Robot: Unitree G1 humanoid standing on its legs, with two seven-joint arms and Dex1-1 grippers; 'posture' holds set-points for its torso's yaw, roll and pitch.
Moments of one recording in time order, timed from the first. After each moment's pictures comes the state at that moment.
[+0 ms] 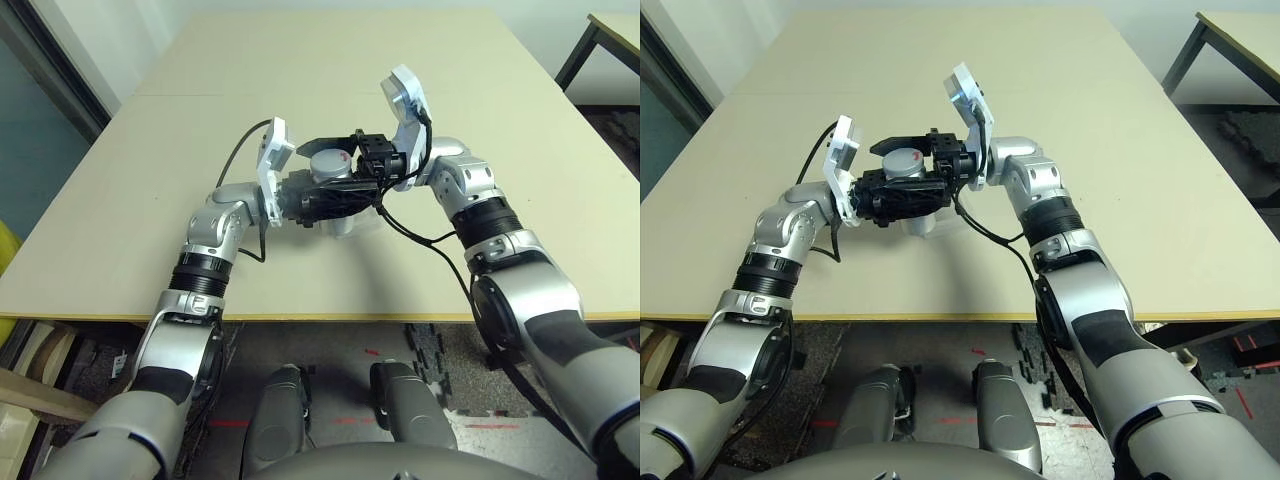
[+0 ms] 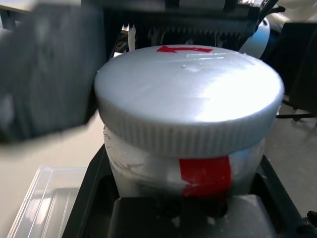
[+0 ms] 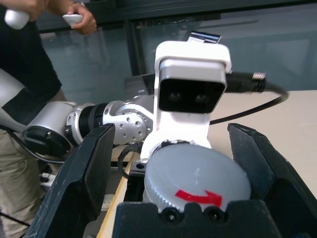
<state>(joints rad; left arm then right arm) -0.73 0.29 -0.04 0.42 -0.41 0.37 -1.28 -1.06 -0.17 0.06 0.76 0.41 0.21 1.50</state>
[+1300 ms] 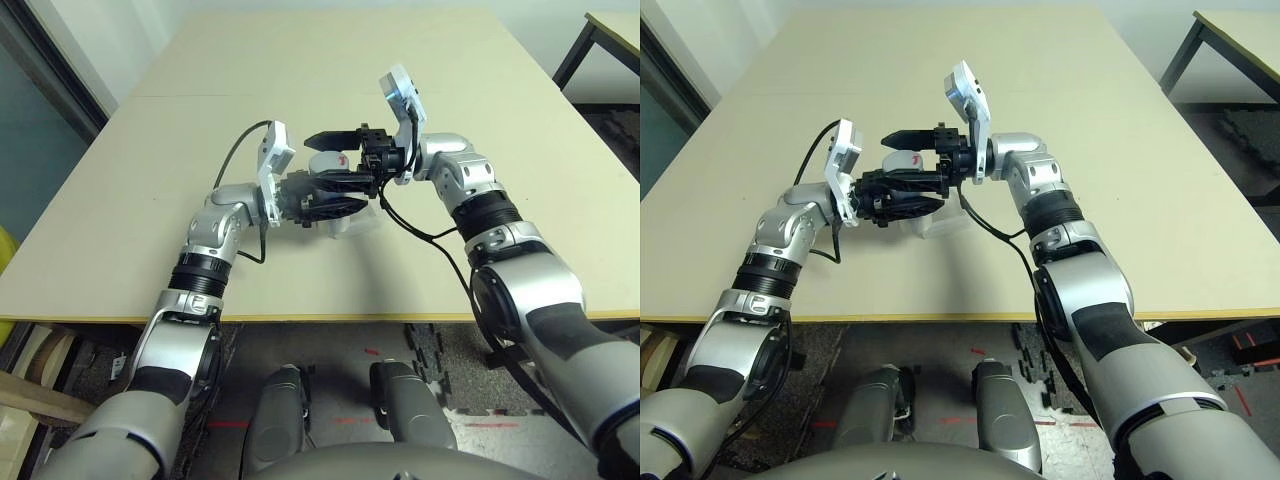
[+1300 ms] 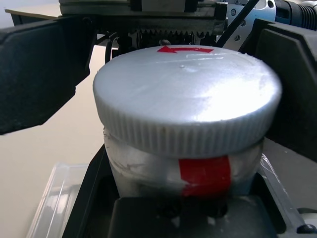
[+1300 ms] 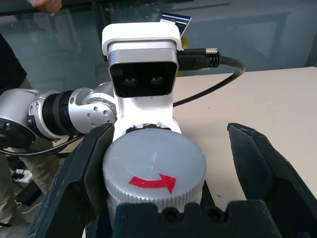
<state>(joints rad) -0.73 0.30 -0.06 0.46 -0.38 0.25 -1.28 -1.11 -0.17 0.06 0.88 0.33 0.15 1.43</state>
